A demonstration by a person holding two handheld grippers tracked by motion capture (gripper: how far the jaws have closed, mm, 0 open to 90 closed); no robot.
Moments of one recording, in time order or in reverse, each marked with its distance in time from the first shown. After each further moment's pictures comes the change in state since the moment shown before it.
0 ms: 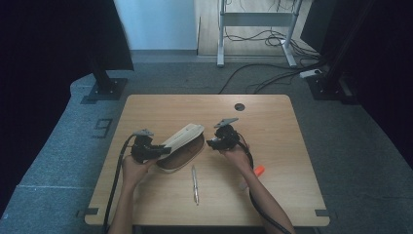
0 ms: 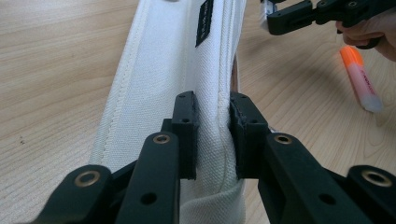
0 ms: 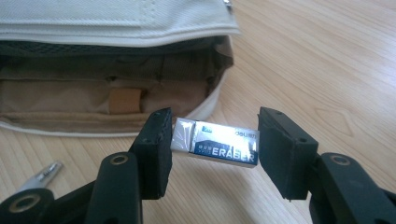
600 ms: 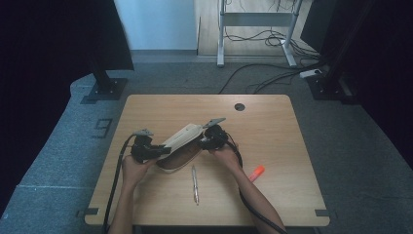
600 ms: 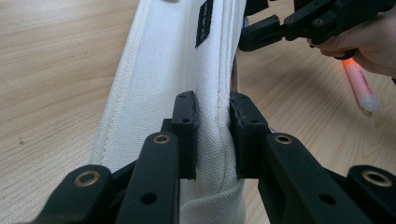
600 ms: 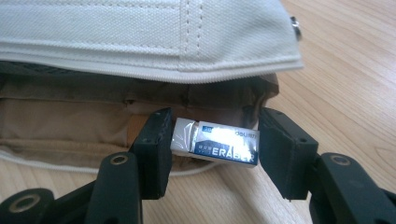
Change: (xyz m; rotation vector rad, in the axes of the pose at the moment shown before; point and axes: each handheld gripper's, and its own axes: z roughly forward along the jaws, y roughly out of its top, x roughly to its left) left arm 0.000 0.000 0.000 -0.003 -0.003 -0.002; right arm 0.018 0.015 0.032 0.007 0.029 -0.024
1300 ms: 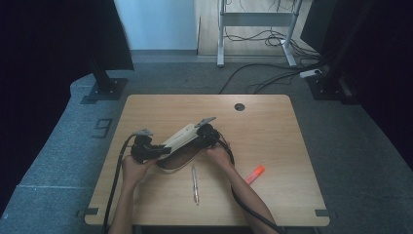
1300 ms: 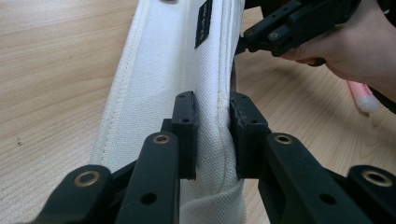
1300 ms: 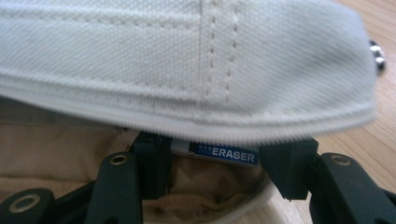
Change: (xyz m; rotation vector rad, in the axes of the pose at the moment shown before) left arm 0.000 0.000 0.000 -0.003 -0.008 -0.003; right arm 0.007 0.011 0.032 0.026 0.000 -0.010
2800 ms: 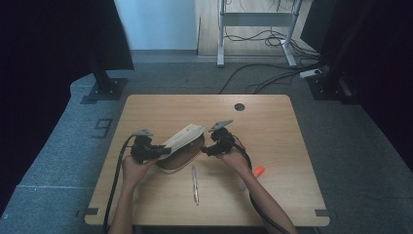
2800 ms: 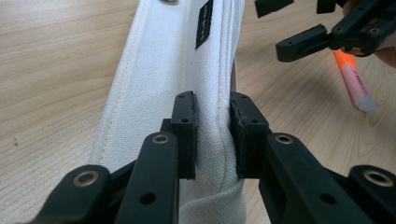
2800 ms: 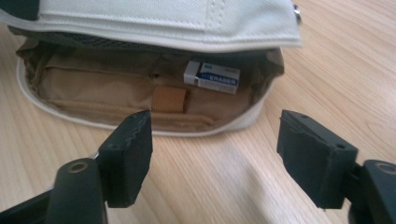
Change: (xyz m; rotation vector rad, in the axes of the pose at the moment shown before) left arm 0.001 -0.001 0.000 -0.003 -0.009 0.005; right arm -0.007 -0.027 -0.064 -0.021 0.062 -0.027
